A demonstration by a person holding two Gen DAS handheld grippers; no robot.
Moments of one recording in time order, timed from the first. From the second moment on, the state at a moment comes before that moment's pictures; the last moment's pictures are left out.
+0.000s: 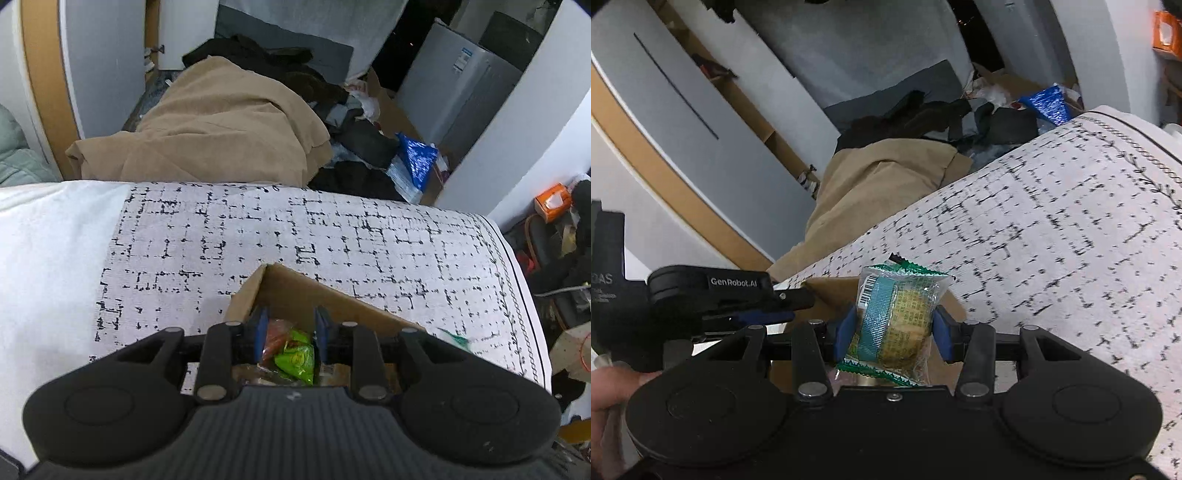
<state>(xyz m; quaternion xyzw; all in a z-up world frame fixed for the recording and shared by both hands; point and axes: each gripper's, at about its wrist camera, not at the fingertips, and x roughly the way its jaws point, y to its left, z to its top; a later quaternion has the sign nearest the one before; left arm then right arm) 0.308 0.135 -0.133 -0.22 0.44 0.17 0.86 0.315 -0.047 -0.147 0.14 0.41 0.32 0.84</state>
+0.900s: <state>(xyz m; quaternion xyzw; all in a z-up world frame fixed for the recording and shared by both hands) 0.233 0.175 -0.100 -0.26 0.44 0.16 0.84 0.264 -0.040 -0.115 0.09 0.41 0.30 0.86</state>
